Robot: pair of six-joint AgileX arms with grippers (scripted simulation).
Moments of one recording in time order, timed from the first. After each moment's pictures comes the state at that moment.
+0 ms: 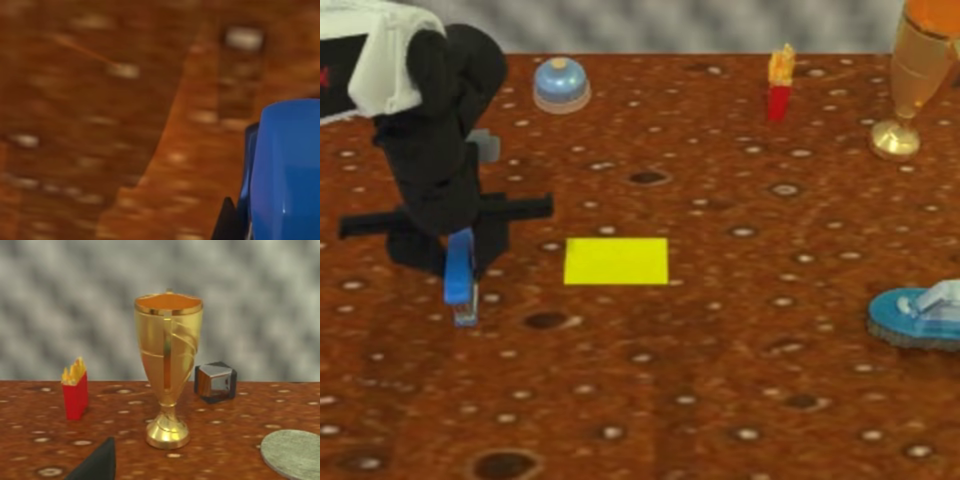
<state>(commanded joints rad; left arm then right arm) -0.33 1.92 1.39 -1.05 0.00 -0.44 0.00 0.00 0.00 0.00 0.00 0.00</state>
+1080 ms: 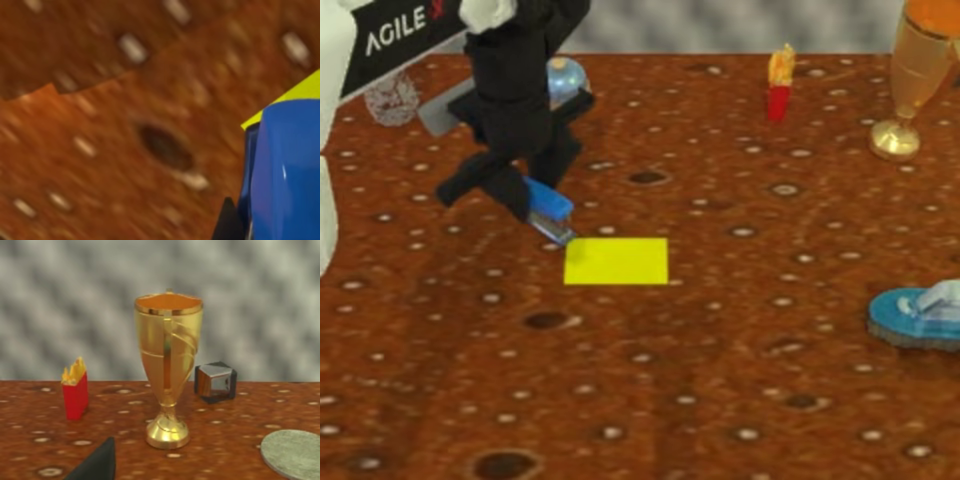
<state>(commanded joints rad) -0.42 2.25 1.97 -1.35 0.00 -1.23 0.00 0.00 0.00 0.00 0.00 0.00</state>
